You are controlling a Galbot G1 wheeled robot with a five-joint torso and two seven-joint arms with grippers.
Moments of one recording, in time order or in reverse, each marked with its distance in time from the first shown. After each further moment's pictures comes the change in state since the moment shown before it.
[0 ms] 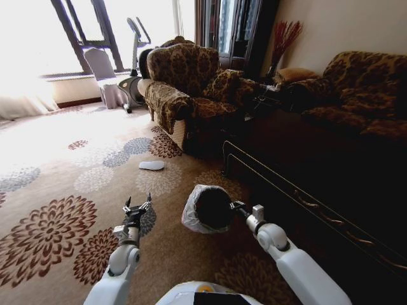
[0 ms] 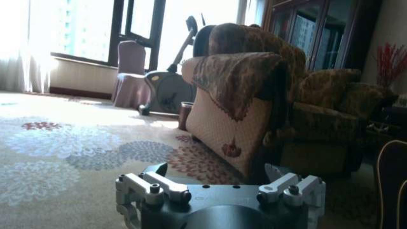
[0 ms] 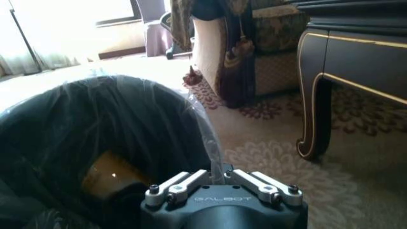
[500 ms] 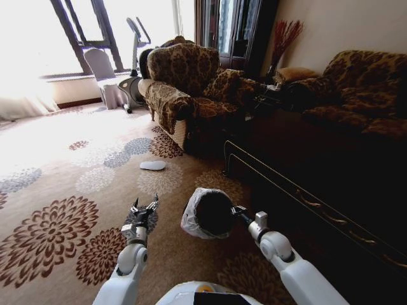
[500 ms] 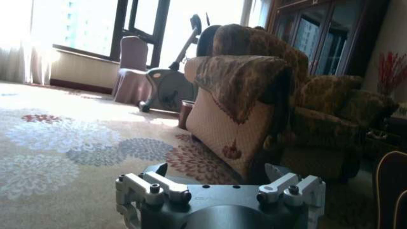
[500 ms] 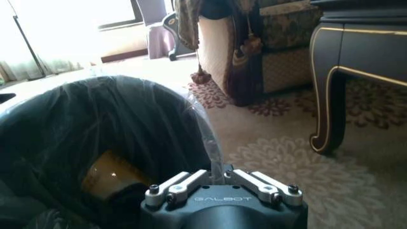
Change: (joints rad) left arm 0.006 -0.031 0.022 -0.045 -0.014 0.021 -0.020; right arm -0.098 0.019 0.045 0.050 -0.025 0.020 -0.004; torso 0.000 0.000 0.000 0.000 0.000
